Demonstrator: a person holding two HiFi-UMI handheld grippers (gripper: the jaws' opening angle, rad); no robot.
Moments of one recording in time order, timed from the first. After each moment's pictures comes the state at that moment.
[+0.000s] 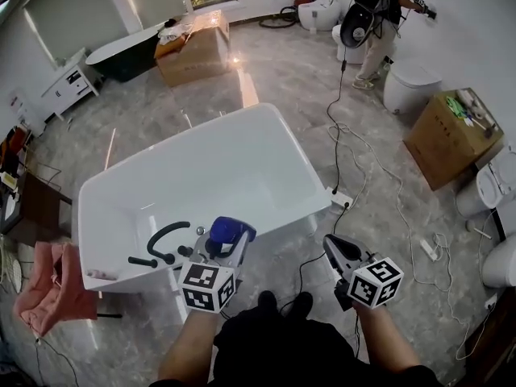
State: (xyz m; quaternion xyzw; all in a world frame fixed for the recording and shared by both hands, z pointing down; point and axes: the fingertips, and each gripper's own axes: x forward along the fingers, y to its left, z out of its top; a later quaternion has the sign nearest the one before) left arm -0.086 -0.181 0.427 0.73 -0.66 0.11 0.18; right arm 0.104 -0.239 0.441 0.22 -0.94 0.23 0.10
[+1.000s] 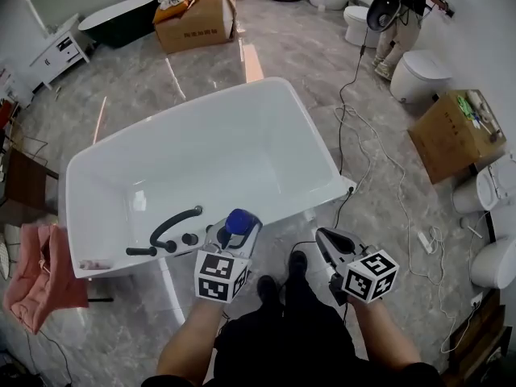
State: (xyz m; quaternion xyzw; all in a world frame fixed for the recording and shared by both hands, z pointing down) left arm -0.149 -0.185 0.514 0.73 -0.63 0.13 0.22; right arm 0.000 -0.227 0.491 0.20 -0.93 0.25 0.17
